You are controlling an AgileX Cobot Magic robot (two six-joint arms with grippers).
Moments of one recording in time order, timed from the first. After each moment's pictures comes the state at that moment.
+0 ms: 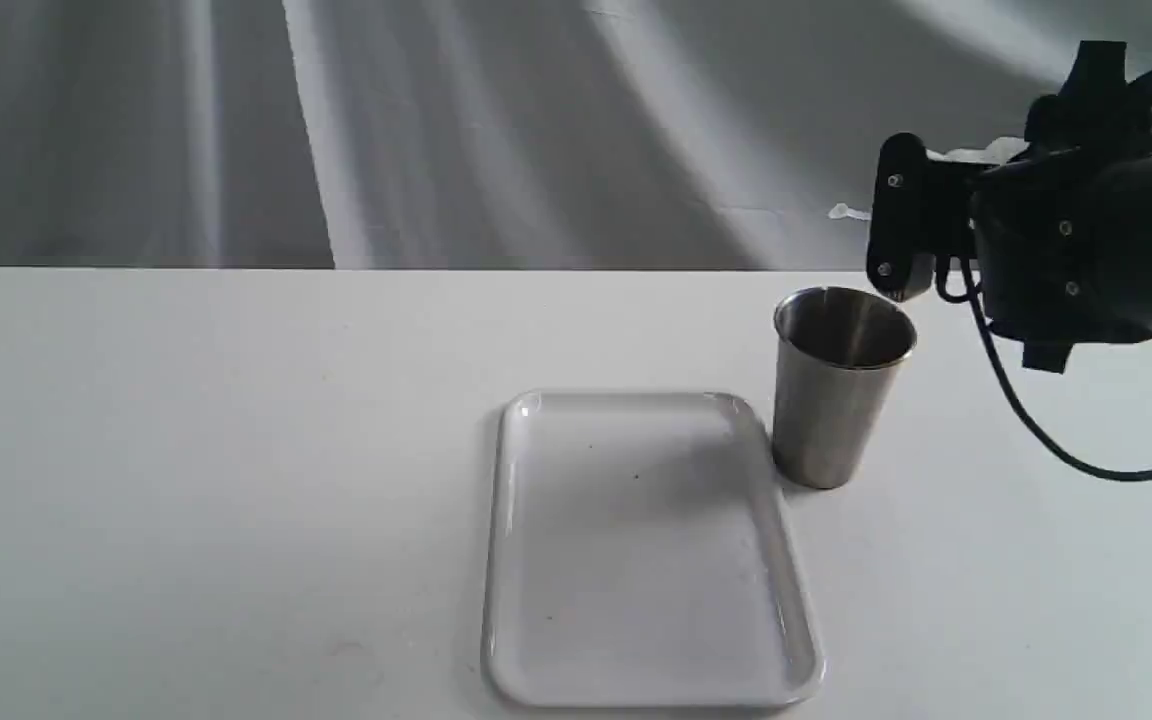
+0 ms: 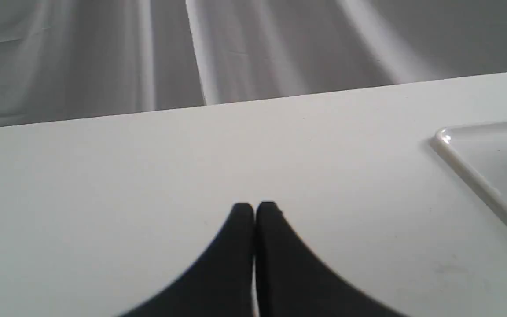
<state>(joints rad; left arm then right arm) -0.06 0.00 0.00 0.03 0.27 0.04 0.21 1.80 -1.18 -1.57 0.85 0.23</state>
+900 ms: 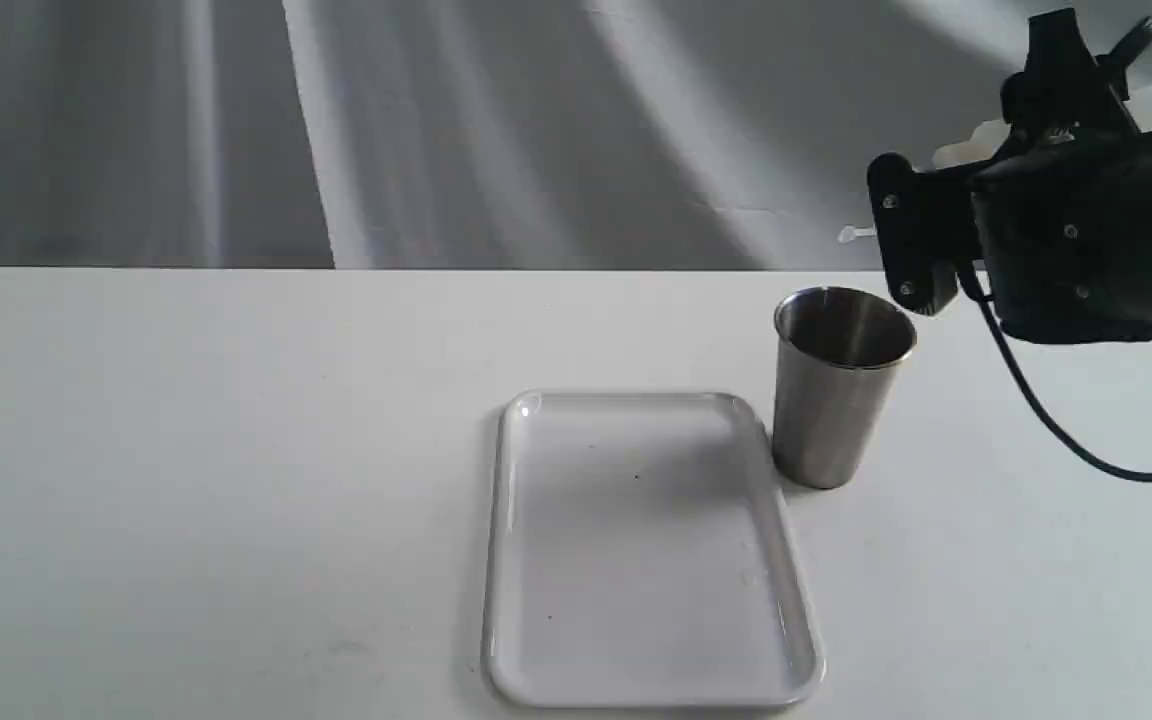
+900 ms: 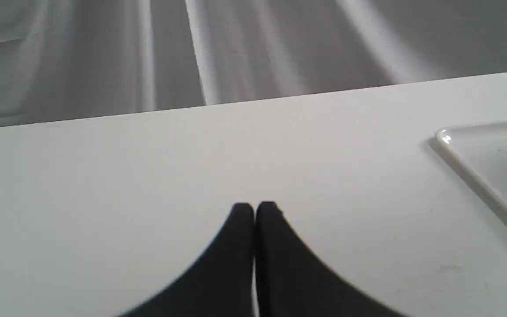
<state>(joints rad) -0.06 0.00 0.00 0.03 0.27 0.04 0.21 1.79 -1.18 -1.67 0.85 0.03</state>
